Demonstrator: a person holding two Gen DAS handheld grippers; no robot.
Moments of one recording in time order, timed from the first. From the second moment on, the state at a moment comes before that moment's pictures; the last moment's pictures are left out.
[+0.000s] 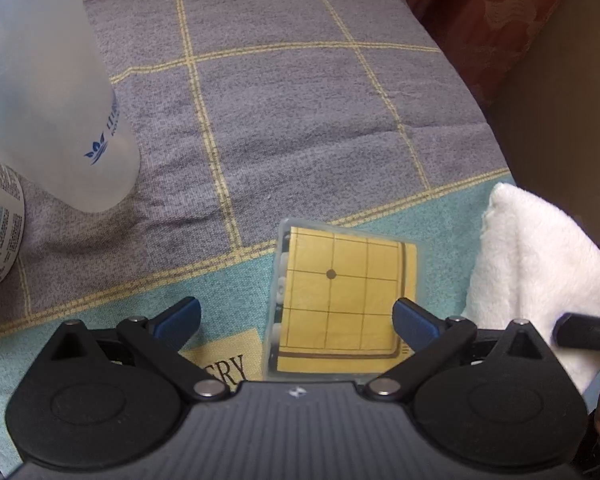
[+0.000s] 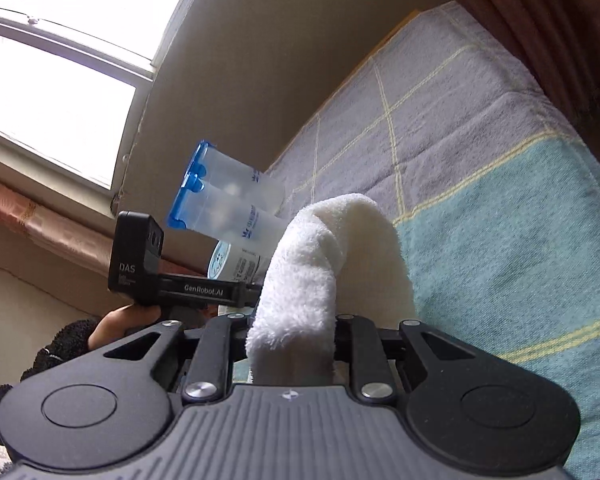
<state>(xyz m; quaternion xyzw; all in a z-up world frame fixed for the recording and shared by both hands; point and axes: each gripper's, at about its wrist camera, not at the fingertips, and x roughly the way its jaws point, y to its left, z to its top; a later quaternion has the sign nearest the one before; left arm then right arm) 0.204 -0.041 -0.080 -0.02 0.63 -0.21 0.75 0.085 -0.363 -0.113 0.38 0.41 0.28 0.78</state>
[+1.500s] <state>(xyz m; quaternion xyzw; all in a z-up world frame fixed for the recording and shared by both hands) 0.187 -0.065 -0.097 0.11 0.59 -0.22 0.76 0.078 -0.388 -0.131 0.41 0.39 0.29 0.77</state>
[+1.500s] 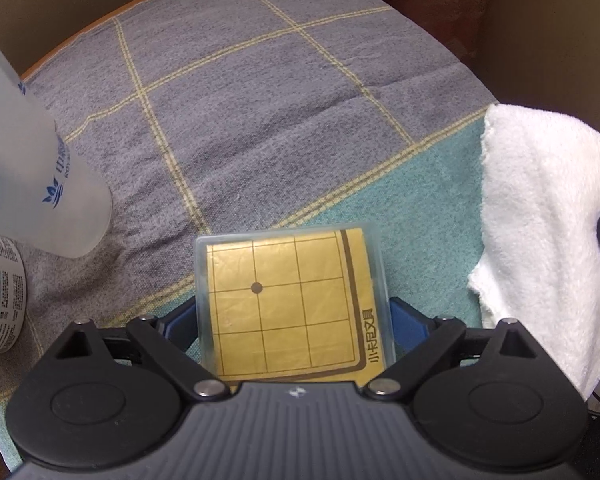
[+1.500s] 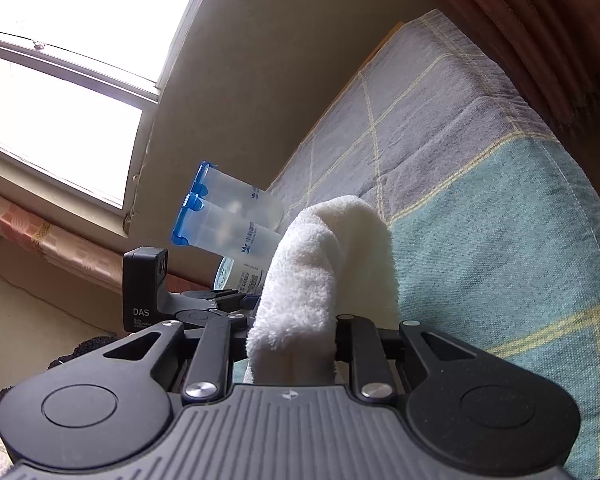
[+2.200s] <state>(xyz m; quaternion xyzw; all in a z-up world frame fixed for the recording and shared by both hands) 0.196 -0.072 -0.086 0.10 0.59 -0.18 0.78 0.076 -0.387 -0.136 0.41 0.39 0.30 0.77</state>
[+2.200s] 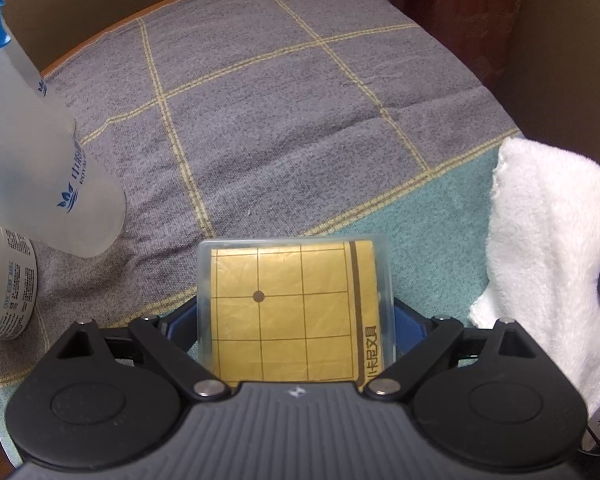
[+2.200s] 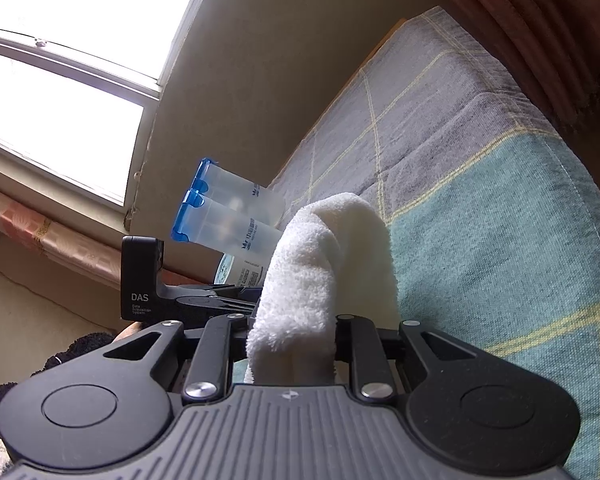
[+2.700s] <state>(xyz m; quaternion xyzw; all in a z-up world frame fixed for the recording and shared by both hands) 0.204 -0.060 -0.020 0.08 0.57 -0.21 0.79 0.111 -0.331 -0.150 0.33 0.42 0.36 0.77</state>
